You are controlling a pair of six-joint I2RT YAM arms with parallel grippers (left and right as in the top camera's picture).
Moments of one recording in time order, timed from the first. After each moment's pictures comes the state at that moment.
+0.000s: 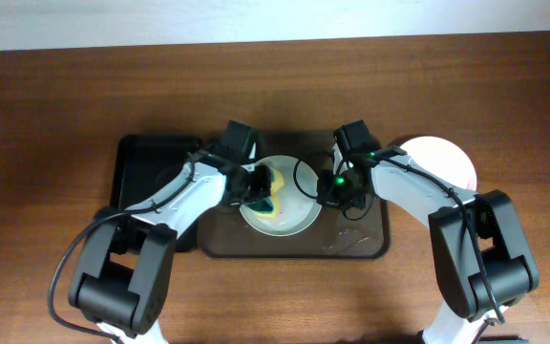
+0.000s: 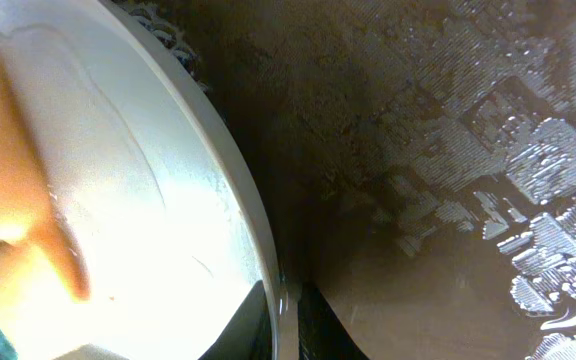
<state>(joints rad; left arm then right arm) -0.42 1.89 1.15 -0.51 0.22 -0.50 0.31 1.87 1.09 -0.56 -0.35 0.47</state>
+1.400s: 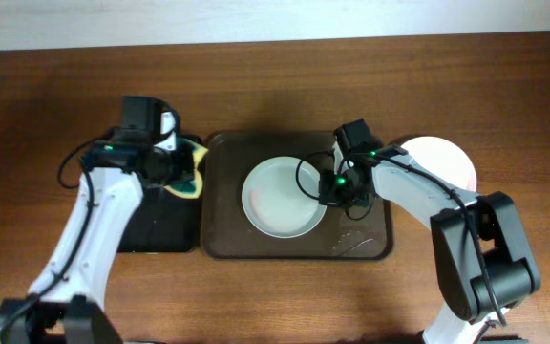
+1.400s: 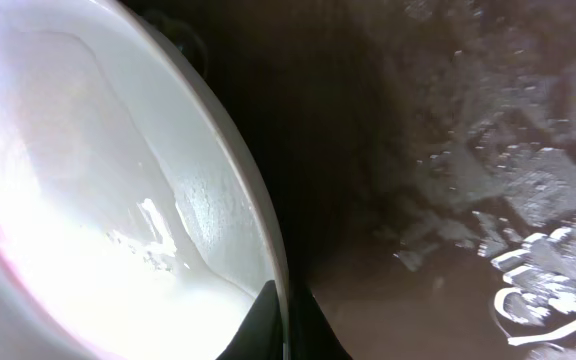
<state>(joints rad) -0.09 1.56 1.23 -0.83 0.10 -0.19 0.31 1.86 1.09 -0.58 -0.31 0.41</state>
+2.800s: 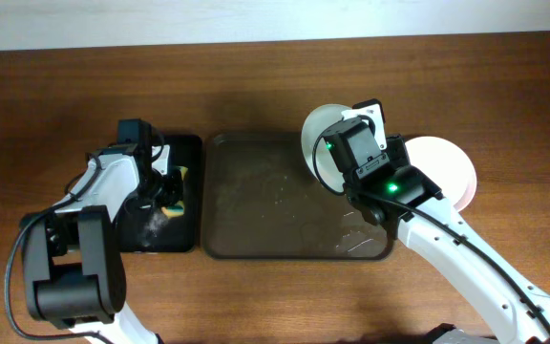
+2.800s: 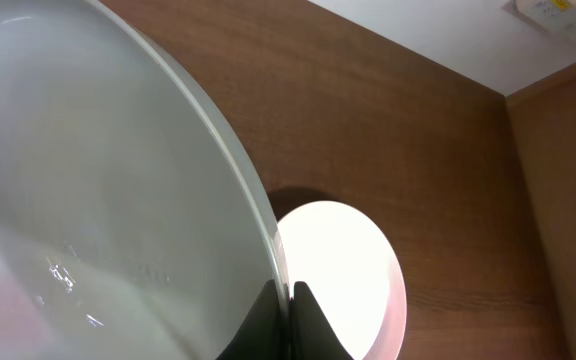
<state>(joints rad) 0.05 1.88 1.14 -0.73 0.13 -0.04 0.52 1.42 1.14 -0.66 0.70 0.09</state>
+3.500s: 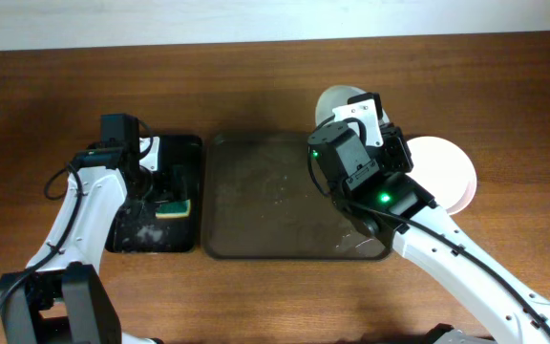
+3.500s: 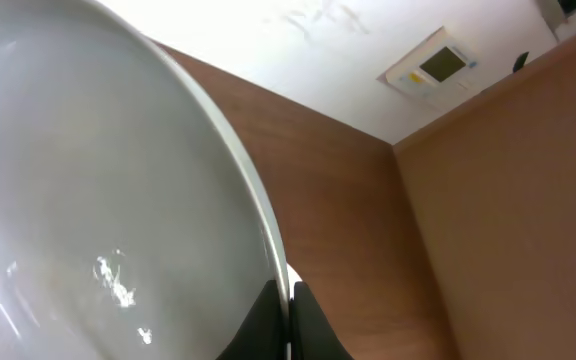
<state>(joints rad) 0.06 1.65 1.14 -0.84 0.13 -0.04 0.61 1.40 1.17 -0.59 0.99 0.00</state>
